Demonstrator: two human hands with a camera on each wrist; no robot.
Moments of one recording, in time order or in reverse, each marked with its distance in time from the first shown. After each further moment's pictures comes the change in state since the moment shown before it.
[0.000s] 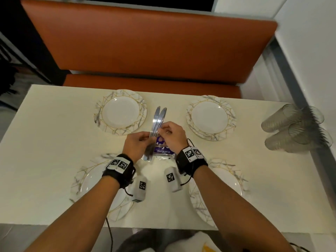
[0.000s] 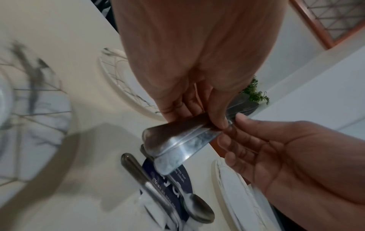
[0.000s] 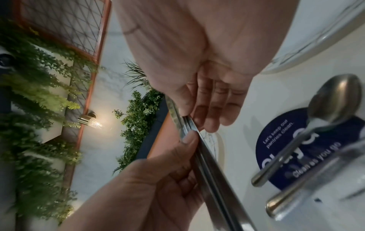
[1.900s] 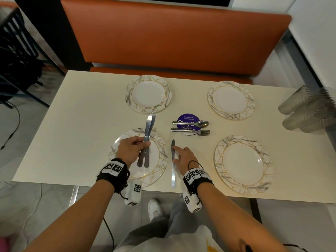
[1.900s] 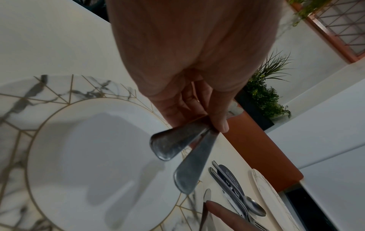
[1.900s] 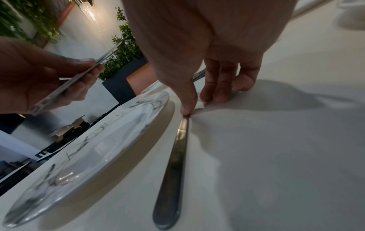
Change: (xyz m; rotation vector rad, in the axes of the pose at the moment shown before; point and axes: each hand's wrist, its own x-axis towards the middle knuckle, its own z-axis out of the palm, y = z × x) left_hand -0.116 -0.091 -0.119 -0.129 0.071 -0.144; right_hand -0.143 0.103 0.100 -0.640 -0.207 0.058
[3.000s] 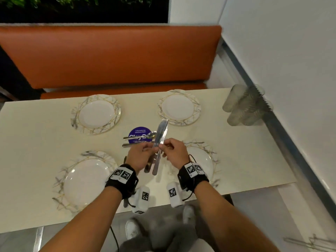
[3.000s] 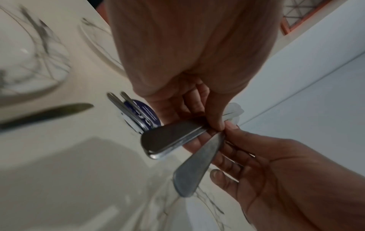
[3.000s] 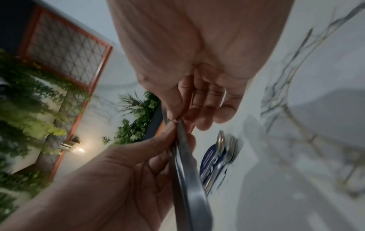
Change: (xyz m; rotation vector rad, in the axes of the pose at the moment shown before) left_hand -0.034 0.077 0.212 0.154 -0.285 0.147; right_hand -0.034 0.076 -0.155 0.696 0.335 -0.026
